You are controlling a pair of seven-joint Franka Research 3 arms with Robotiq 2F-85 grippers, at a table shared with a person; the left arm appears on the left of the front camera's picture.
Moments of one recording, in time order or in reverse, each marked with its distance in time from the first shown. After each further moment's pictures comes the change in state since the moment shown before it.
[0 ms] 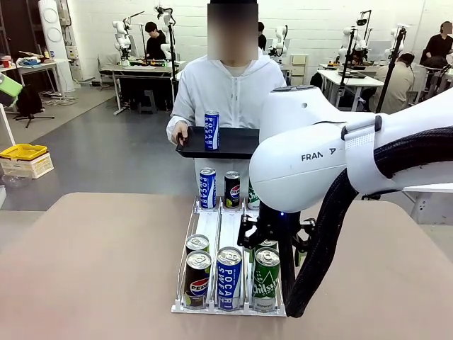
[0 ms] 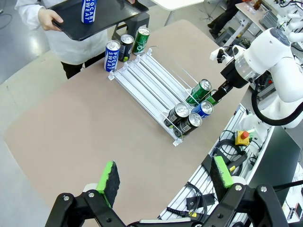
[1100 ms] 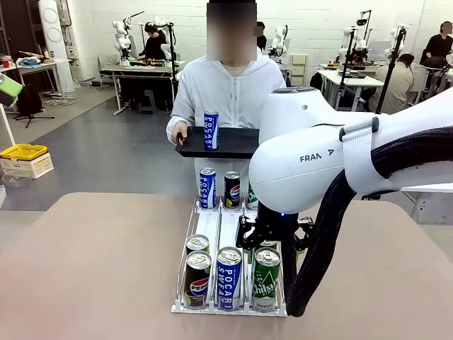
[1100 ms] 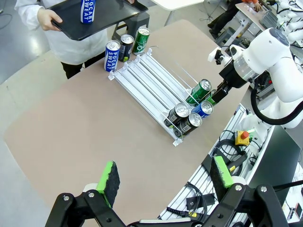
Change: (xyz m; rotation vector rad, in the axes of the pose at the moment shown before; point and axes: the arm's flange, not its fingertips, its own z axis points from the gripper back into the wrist) left arm 0.000 0.000 0.000 0.000 0.000 0.000; right arm 0.002 0.002 -0.003 0.016 -0.004 0.098
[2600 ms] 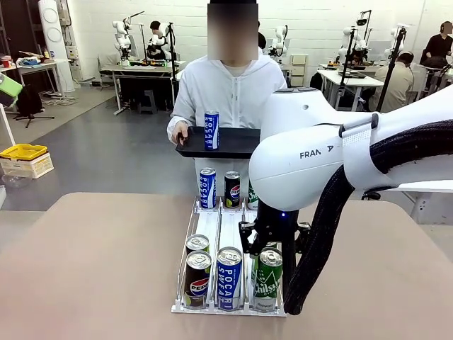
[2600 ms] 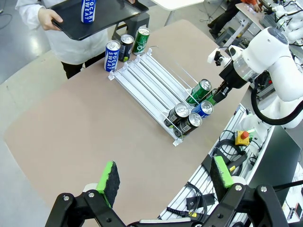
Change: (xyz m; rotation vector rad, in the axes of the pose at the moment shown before) left arm 0.000 0.000 0.000 0.000 0.000 0.000; right arm -0.001 0.000 0.000 0.012 0.029 0.025
